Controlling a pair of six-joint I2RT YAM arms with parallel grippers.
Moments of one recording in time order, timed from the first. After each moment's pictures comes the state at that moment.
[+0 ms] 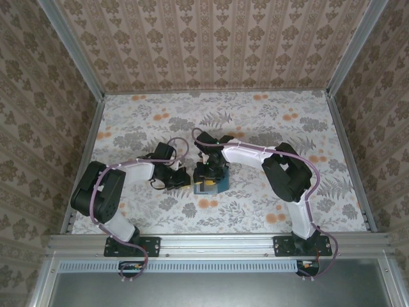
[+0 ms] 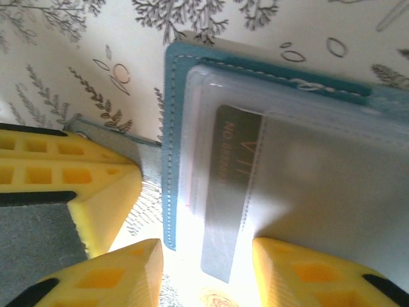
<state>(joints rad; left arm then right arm) -0.45 1.61 0.70 -0.32 0.58 -0.54 0.76 2.06 1.48 -0.78 -0.35 0.69</state>
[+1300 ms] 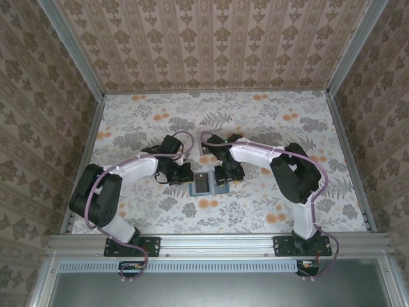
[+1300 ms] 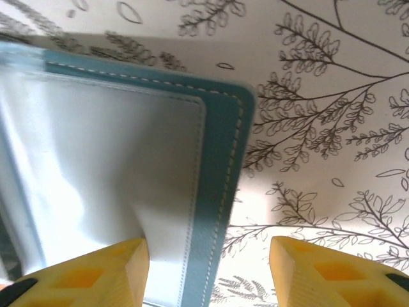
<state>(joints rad) -0.55 1.58 0.87 -0.53 0.47 -0.57 0.70 1.98 1.37 -0.98 -0.04 0.53</state>
